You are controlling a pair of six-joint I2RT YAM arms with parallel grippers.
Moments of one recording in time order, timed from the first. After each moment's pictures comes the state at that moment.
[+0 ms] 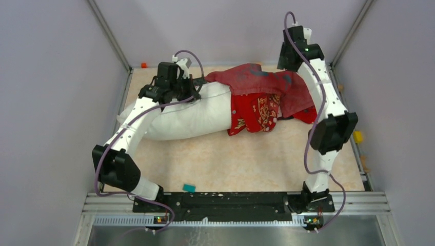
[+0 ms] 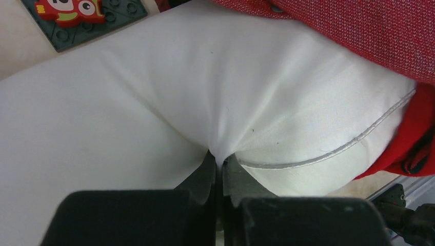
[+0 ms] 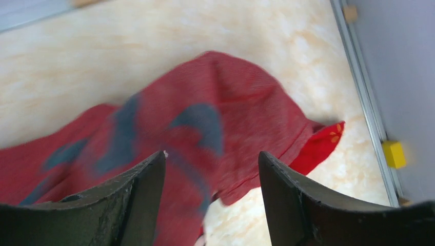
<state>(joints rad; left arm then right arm) -0.30 1.50 1.42 -0.58 0.29 -0.31 0.19 2.02 2.18 -1.03 0.45 0.35</state>
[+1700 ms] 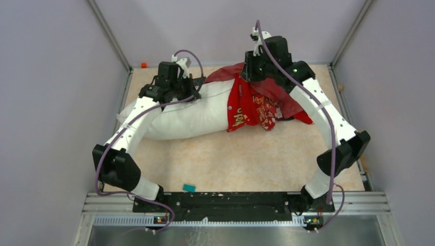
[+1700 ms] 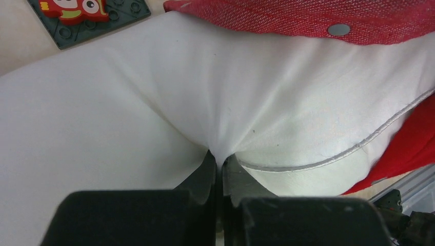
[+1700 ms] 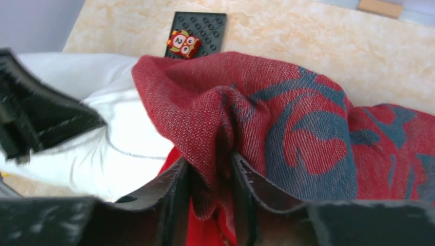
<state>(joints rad) -0.30 1.50 1.42 -0.59 0.27 -0.34 0.54 1.63 1.89 -0.73 -0.07 0.25</state>
